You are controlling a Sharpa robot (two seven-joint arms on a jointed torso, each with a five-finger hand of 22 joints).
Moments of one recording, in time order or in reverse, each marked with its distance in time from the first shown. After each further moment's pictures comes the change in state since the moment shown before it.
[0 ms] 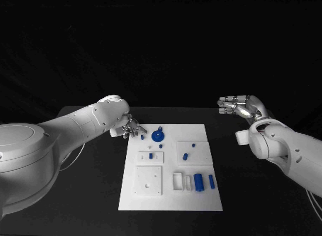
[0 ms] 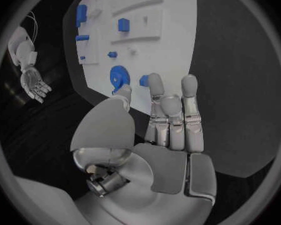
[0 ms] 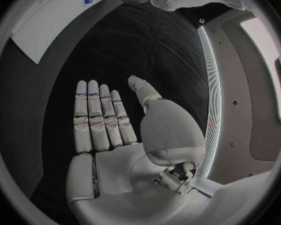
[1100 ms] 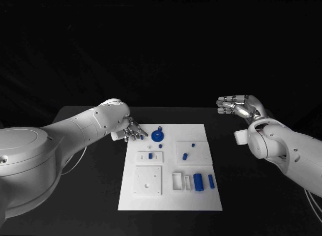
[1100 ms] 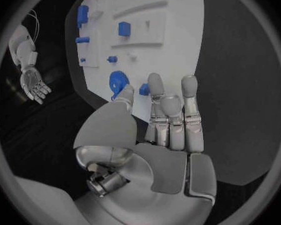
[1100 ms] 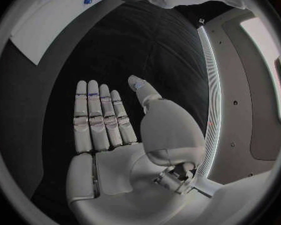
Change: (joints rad) left arm -0.022 0.014 0.000 -0.015 0.029 0.001 0.007; left_hand -0.003 0.103 -0.057 -0.115 0.010 0.000 0.000 -0.012 0.004 0.000 0.000 0.000 -0.002 0.000 0.000 0.004 -0.001 0.000 0.000 0.000 0.000 0.000; right arm 0.000 0.004 0.000 -0.002 0.002 0.000 -0.001; right_hand 0.000 0.000 -0.003 -0.003 0.000 0.000 0.000 0.000 0.000 0.000 0.000 0.000 -0.001 0.000 0.000 0.000 0.000 0.000 0.000 0.000 0.000 0.000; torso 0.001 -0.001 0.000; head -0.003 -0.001
